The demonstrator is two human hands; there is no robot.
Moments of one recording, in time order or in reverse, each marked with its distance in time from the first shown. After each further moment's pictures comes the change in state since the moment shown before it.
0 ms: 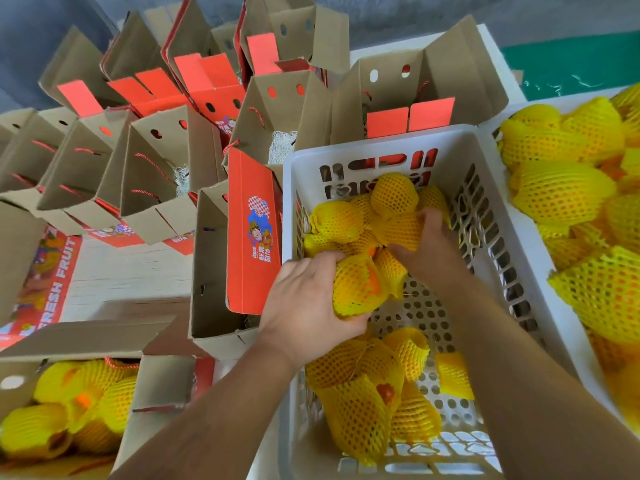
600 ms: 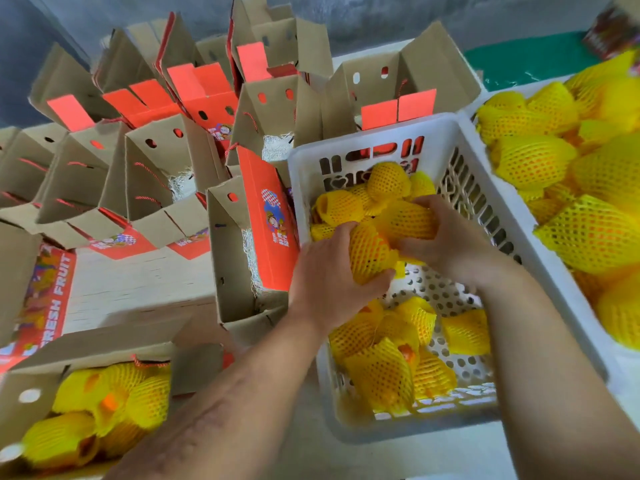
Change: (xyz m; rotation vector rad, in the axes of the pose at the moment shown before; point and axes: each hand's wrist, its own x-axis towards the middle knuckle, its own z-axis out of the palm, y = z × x) left_hand -0.004 0.002 -0.004 -0.187 0.098 0.023; right_hand -0.089 -0.039 -0.049 0.255 -0.090 -0.058
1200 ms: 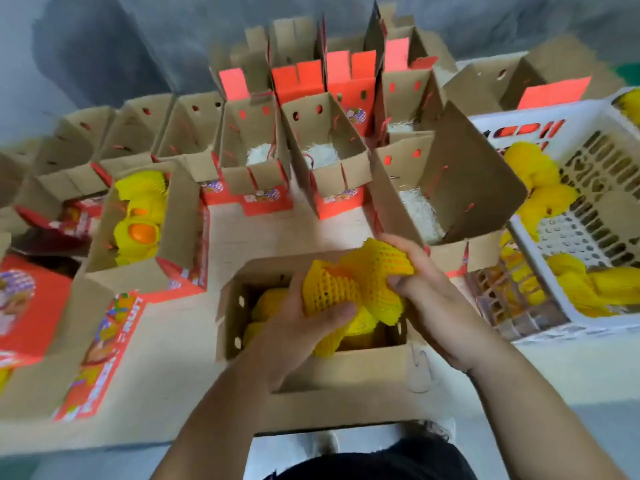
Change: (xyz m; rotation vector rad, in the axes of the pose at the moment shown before) left_hand -0.251 -0.244 -0.250 -0.993 -0.267 -0.467; right_hand -0.202 -0.194 0.325 0.547 -0.226 -0.173
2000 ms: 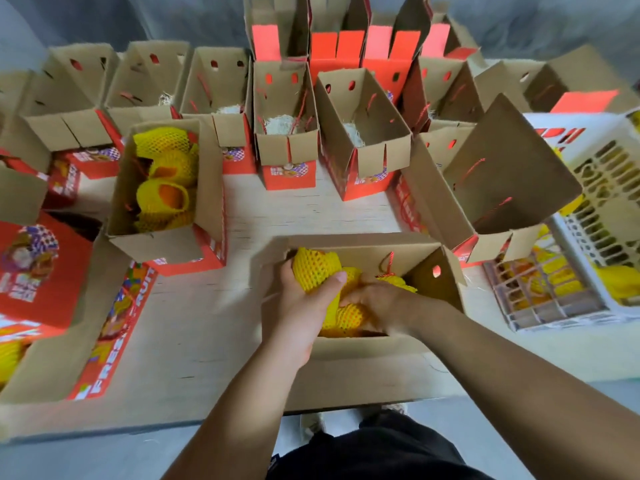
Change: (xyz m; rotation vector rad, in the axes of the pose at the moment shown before) left_hand 0.011 -0.072 -0.077 -0.220 0.403 -0.081; right_hand 0.071 0.064 0.116 -1.198 -0.571 0.311
